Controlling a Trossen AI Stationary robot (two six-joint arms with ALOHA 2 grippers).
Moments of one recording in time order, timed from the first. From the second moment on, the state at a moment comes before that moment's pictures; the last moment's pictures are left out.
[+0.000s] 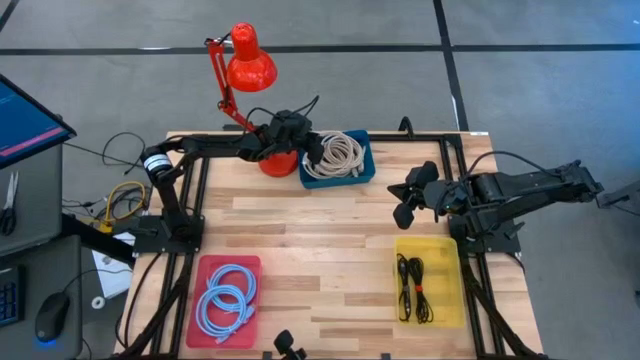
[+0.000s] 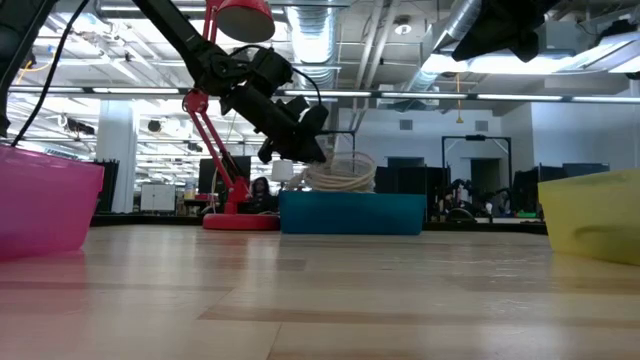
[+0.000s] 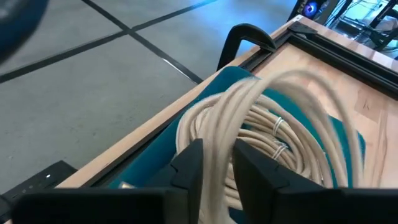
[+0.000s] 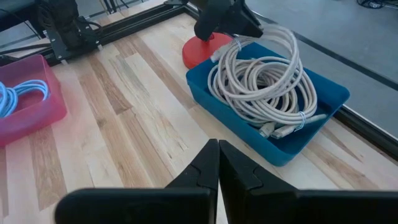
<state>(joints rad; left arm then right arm) 0.54 1.81 1.11 0.23 -0.03 -0.15 0.19 0.93 0.89 -0.63 0.60 0.52</state>
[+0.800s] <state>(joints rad) 0.37 1.45 1.11 0.20 0.02 -0.11 0.19 0.93 0.89 -0.58 0.60 0.52</state>
